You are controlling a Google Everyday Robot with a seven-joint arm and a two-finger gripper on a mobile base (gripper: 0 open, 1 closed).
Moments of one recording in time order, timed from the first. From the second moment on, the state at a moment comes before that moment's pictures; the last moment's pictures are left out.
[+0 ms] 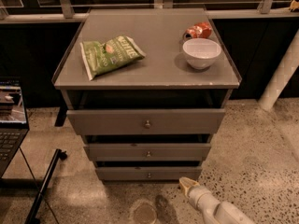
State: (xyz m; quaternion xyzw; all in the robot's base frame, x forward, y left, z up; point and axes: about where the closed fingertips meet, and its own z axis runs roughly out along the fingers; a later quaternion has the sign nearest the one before) arm 0.522 -0.189 0.308 -0.11 0.86 0.16 0.47
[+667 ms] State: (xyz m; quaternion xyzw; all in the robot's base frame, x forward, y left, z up) arm 0.557 -0.186 0.271 -0.09 0.85 0.14 0.50
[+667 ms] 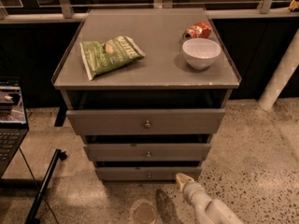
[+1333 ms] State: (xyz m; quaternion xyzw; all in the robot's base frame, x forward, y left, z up) arm 0.621 -0.200 0.221 -0.06 0.85 0.13 0.51
